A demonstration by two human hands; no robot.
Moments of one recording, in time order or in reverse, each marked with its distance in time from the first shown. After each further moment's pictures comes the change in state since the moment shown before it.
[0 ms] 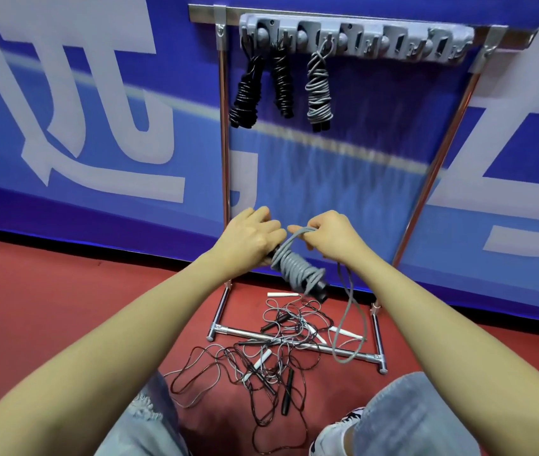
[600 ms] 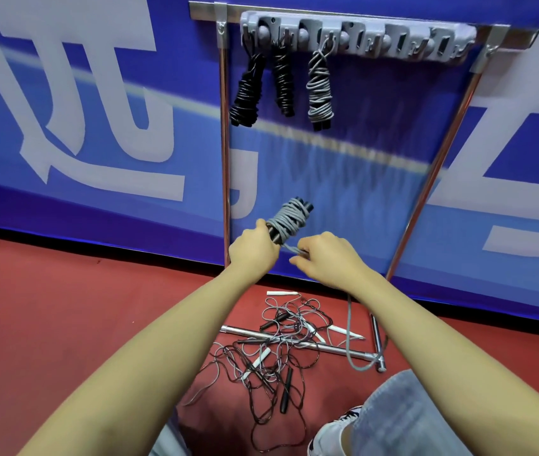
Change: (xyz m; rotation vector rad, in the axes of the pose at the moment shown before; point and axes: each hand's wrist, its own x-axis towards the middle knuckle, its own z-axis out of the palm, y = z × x) left_hand 0.015 0.034 0.016 -0.315 -0.491 -1.079; right_hand -0.024 0.006 0.016 -0.509 -0.081 -0.320
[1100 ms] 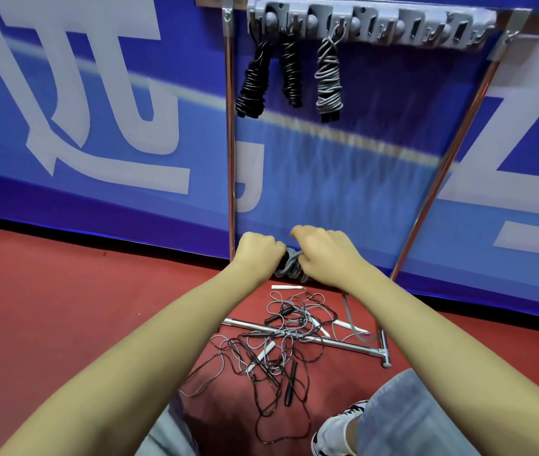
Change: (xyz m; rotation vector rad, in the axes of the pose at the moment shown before) left_hand -0.008 -0.011 -0.002 0.804 -0.090 0.526; right_hand 0.009 -0.011 0.008 -0.258 0.003 -0.072
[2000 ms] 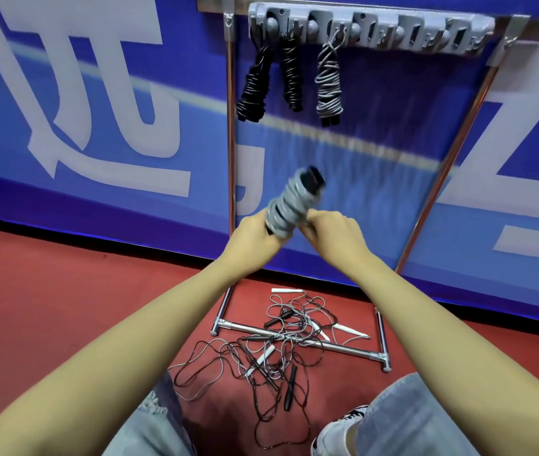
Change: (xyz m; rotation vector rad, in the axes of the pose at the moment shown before) left_hand -0.013 -0.021 -0.016 -1.318 0.398 -0.180; right_hand 0.017 0.019 -0.007 0.218 0.181 0.170
